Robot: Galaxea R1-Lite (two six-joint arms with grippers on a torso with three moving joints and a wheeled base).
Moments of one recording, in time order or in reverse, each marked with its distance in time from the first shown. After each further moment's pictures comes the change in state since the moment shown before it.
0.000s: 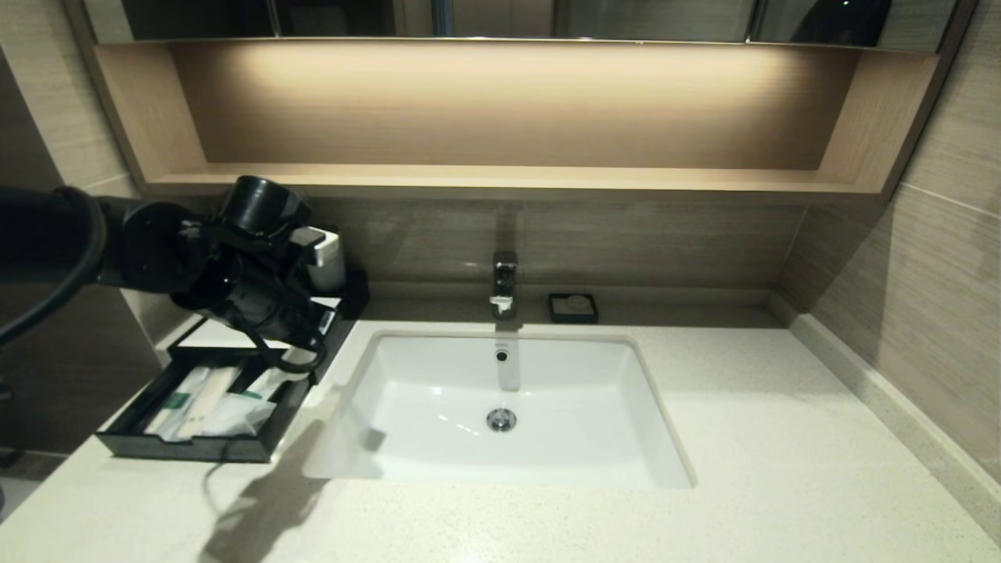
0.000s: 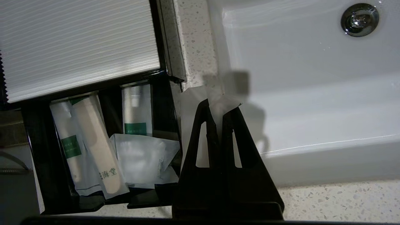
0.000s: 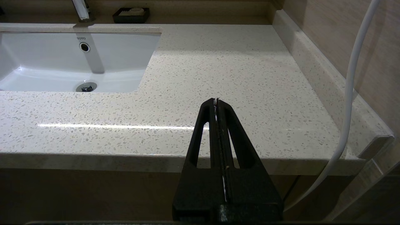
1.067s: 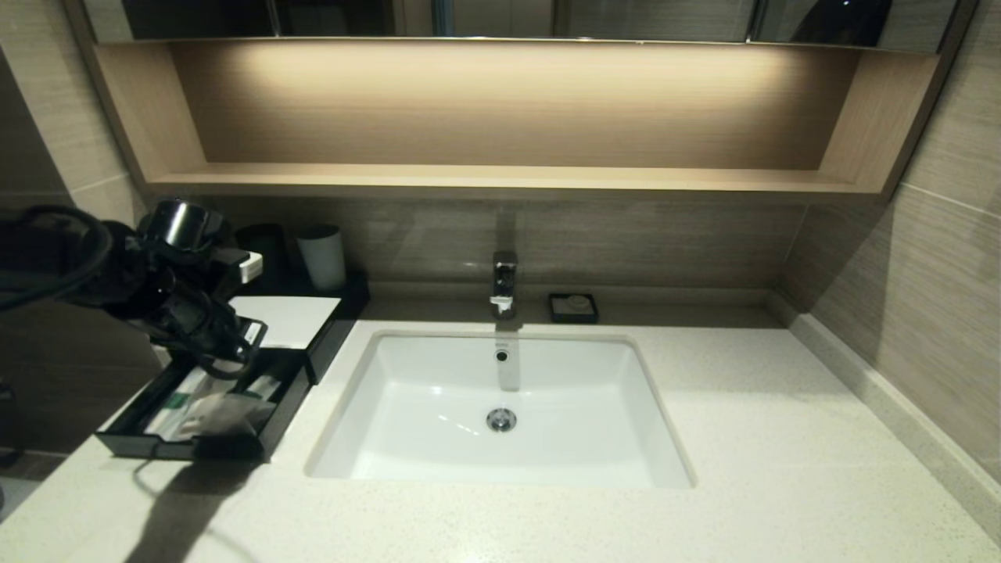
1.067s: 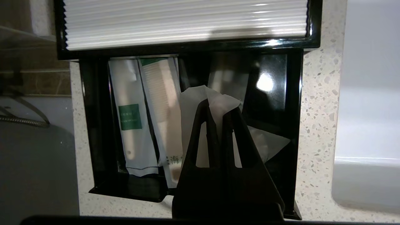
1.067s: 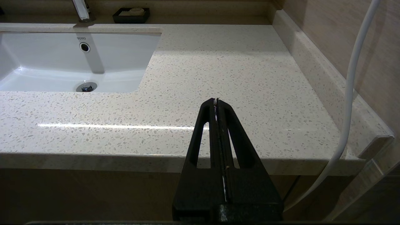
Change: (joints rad) left arm 0.251 0.070 0.027 -0.019 -0.026 0.079; right arm 0.000 0.000 0.000 0.000 0.000 0.000
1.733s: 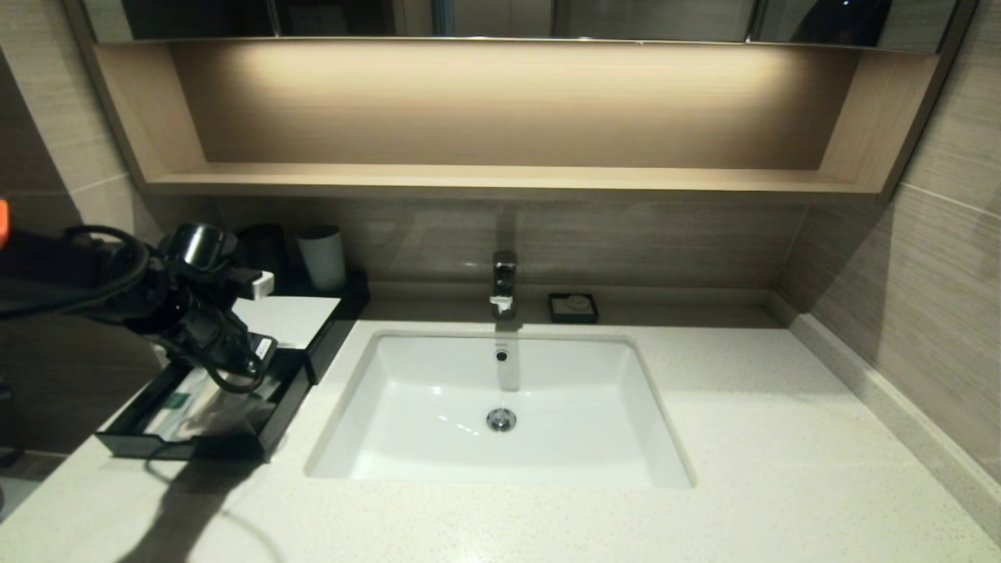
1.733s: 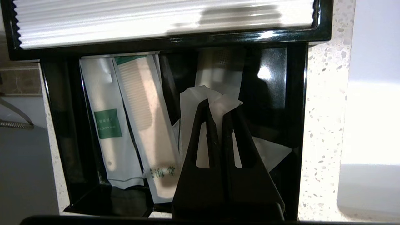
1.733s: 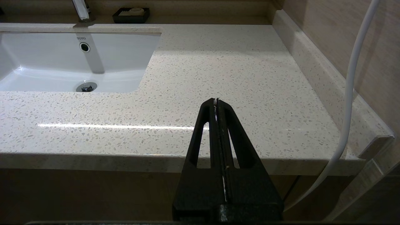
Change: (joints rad) left arm 0.000 0.058 0.027 -0.044 -0.021 0.002; right arm 0.000 0.000 0.000 0.000 0.000 0.000
